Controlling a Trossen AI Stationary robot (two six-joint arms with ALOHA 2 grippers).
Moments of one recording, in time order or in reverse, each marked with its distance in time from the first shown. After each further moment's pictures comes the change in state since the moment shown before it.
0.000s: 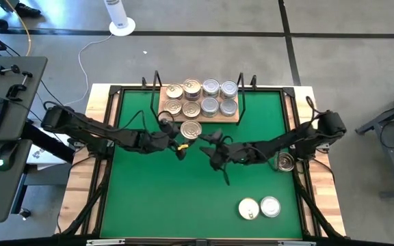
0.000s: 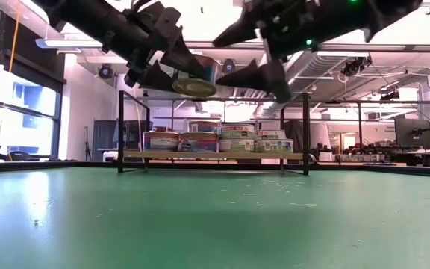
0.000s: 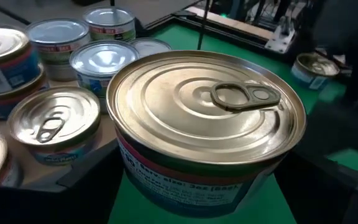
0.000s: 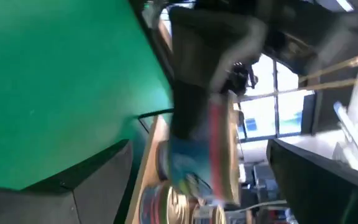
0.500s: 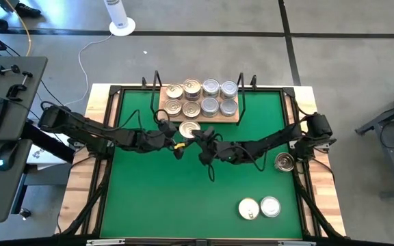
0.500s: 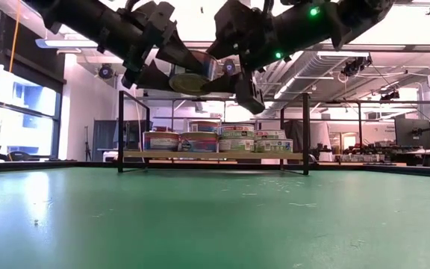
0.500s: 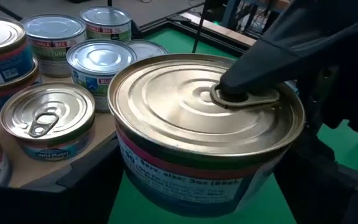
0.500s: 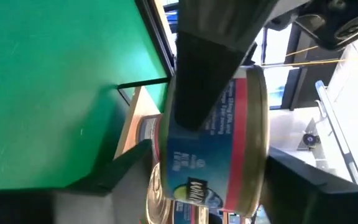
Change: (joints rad) left arm 0.000 -0.047 -0.045 0.041 0.034 -0.042; right arm -0.047 0.164 0.141 0.014 0.126 -0.097
